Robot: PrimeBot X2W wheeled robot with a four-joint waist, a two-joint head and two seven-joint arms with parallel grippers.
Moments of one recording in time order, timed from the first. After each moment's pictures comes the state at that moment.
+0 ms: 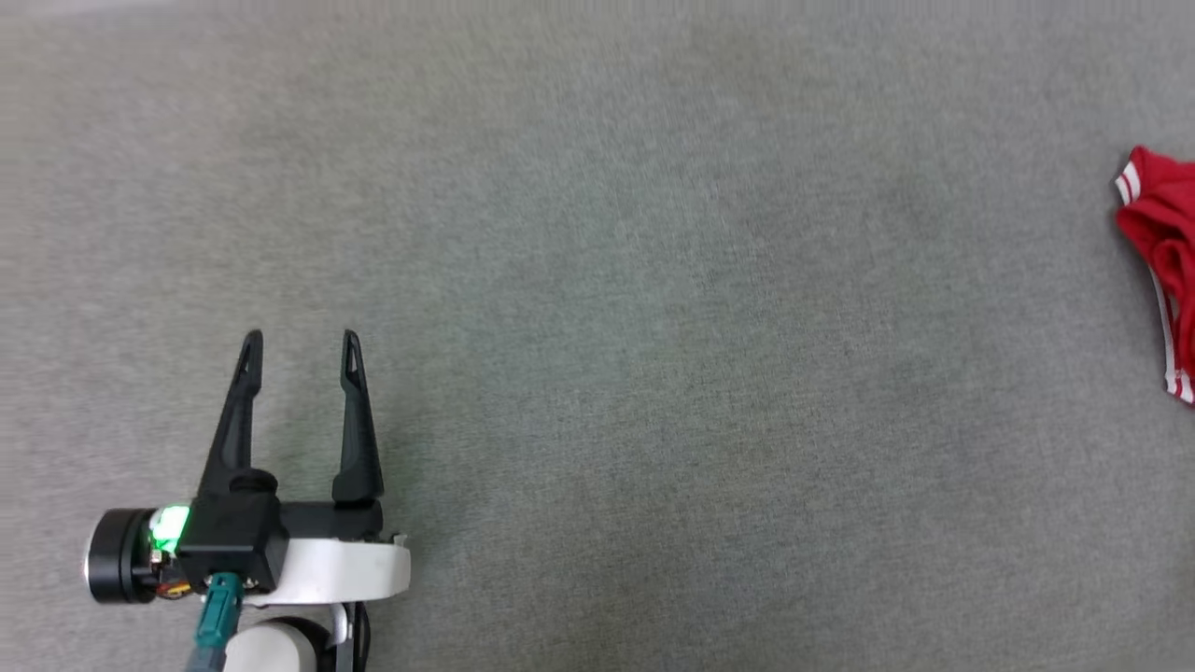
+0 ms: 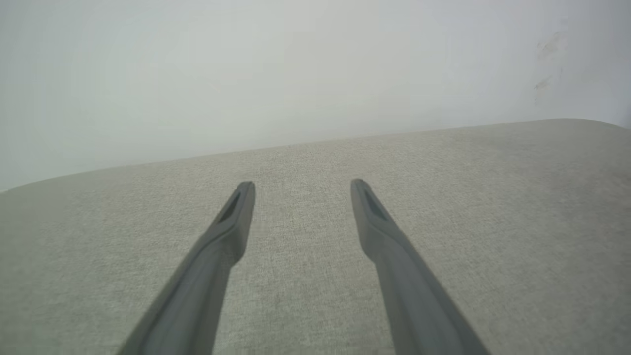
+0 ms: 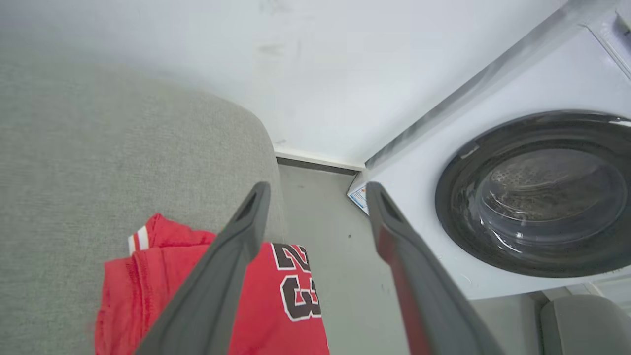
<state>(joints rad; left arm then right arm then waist) -0.08 0.10 -0.05 -0.12 -0.02 0.08 -0.26 -0.75 -0.71 -0.01 0.57 0.14 0.13 0.16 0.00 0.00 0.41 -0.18</state>
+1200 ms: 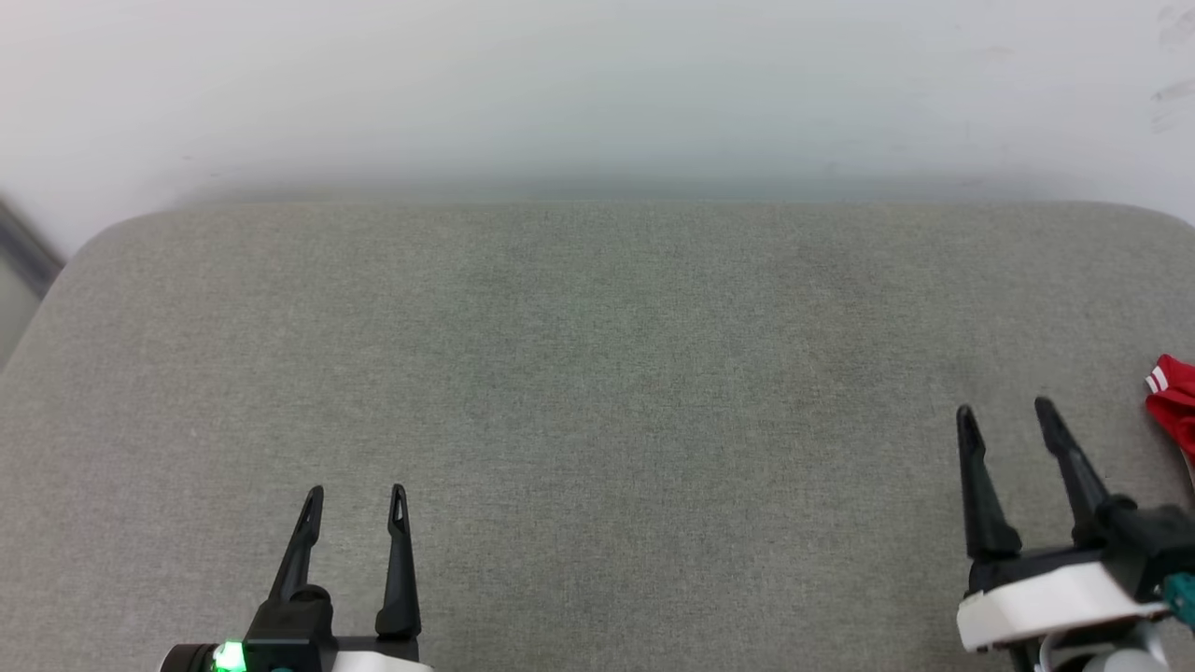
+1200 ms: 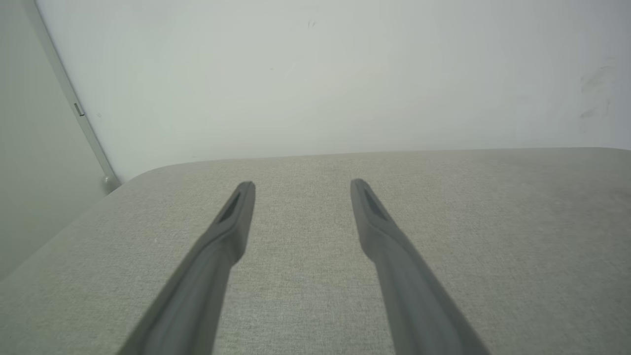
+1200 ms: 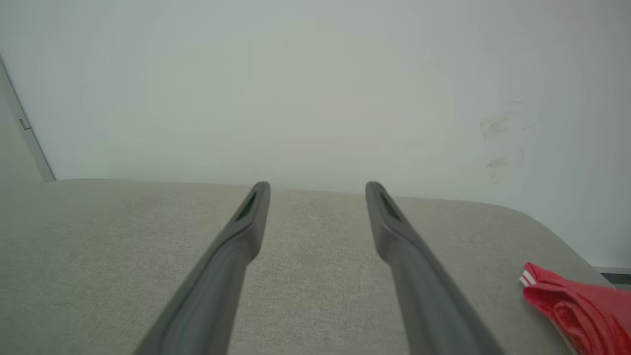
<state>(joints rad) 0.12 0.06 -0.07 -0.01 -0.03 0.08 -0.26 -0.05 -0.09 -0.05 0.10 0.08 0.13 -0.26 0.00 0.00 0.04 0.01</state>
